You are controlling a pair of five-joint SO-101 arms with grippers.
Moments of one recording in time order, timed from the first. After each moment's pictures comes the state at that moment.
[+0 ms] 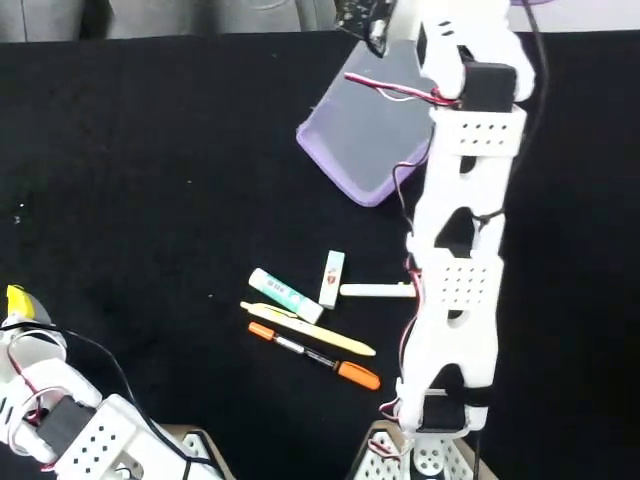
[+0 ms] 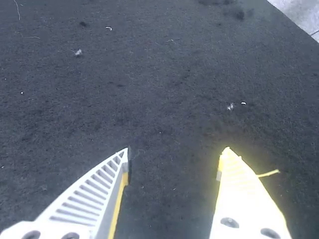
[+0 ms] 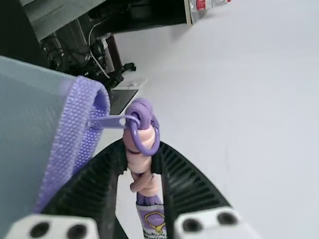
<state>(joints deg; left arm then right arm) -60.6 -103.8 96.1 42.3 10.6 1.6 47.7 -92.2 69.2 77.5</state>
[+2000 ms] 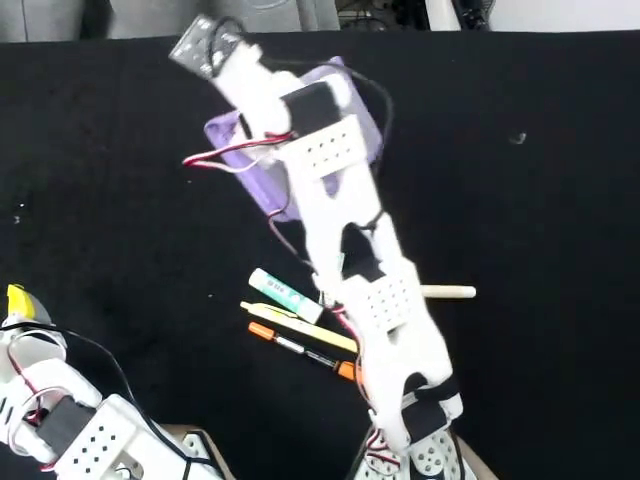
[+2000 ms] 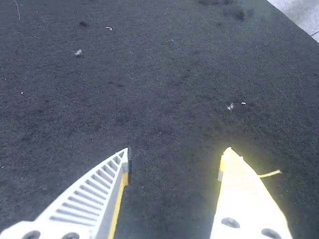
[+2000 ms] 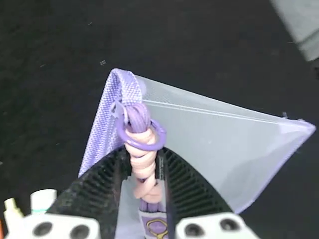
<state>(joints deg) -60.6 -103.8 96.1 42.3 10.6 -28.1 47.6 -80.6 99.4 29.1</state>
